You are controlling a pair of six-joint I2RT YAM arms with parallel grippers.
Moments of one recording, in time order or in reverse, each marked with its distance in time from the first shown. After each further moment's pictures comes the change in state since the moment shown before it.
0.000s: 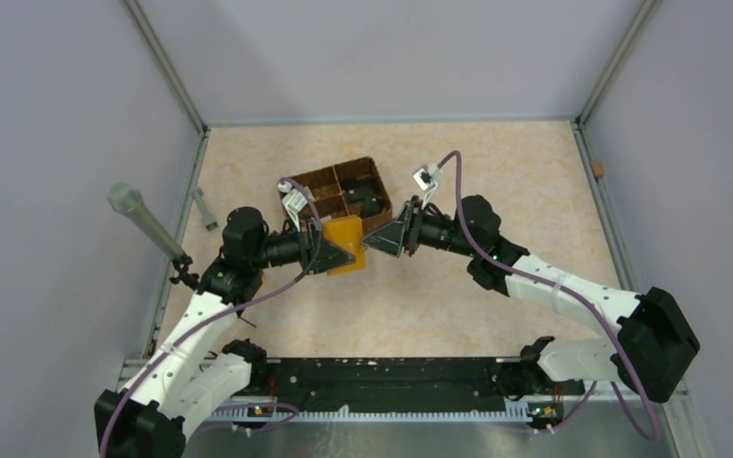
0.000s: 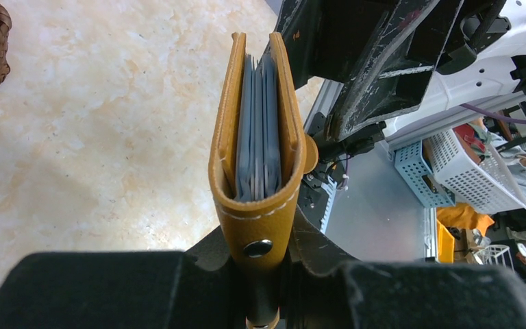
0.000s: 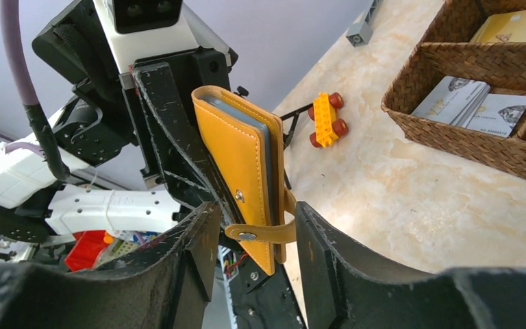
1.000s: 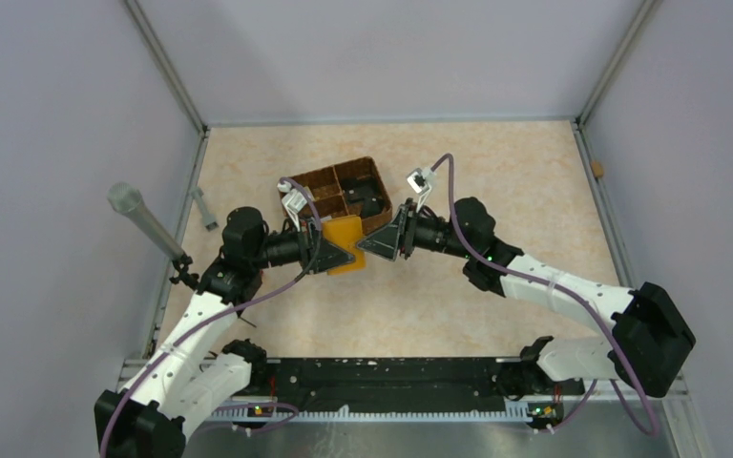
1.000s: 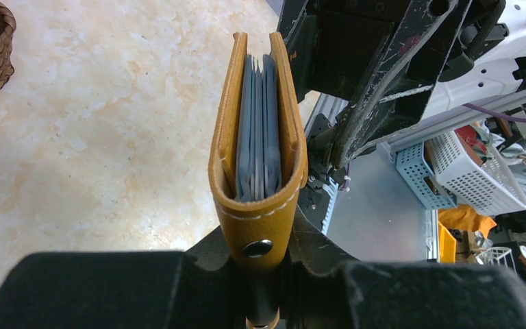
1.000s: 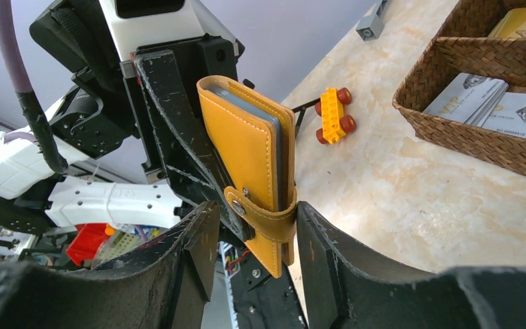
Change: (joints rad) left arm 0.000 0.000 0.000 0.000 -0.006 0.002; right arm 0.027 0.028 0.000 0.031 0.002 -0.007
